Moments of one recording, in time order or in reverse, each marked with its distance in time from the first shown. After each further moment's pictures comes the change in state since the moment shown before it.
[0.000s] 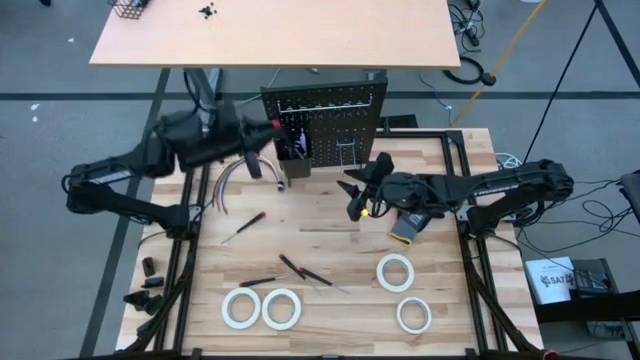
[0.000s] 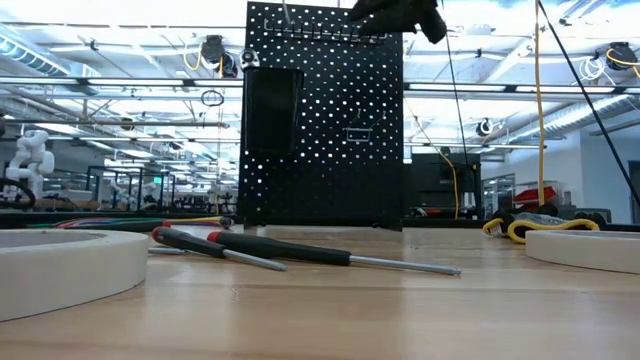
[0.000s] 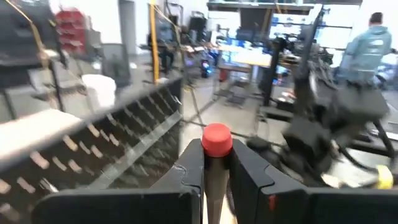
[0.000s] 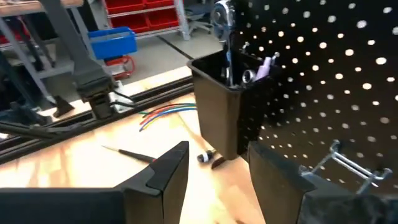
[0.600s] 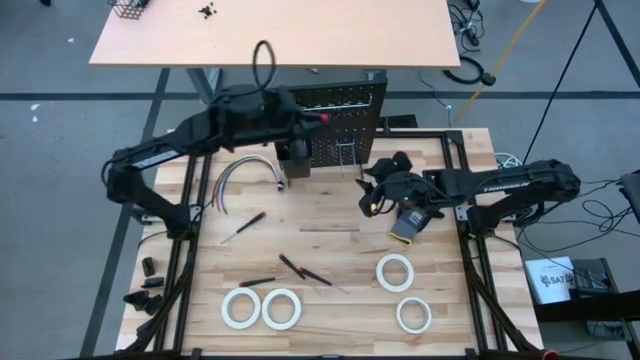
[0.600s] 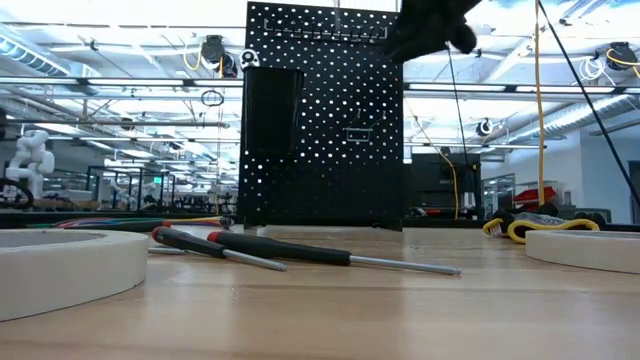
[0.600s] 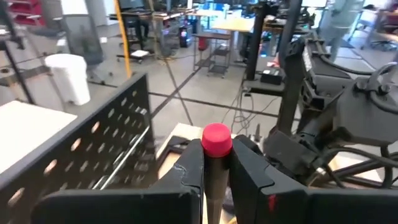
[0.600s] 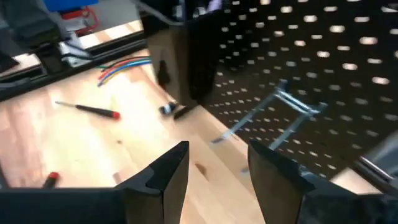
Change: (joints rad) left arm 0.080 0.393 0.429 -0.174 0.200 0.035; right arm -0.027 -0.067 0.000 -0.322 0.028 0.117
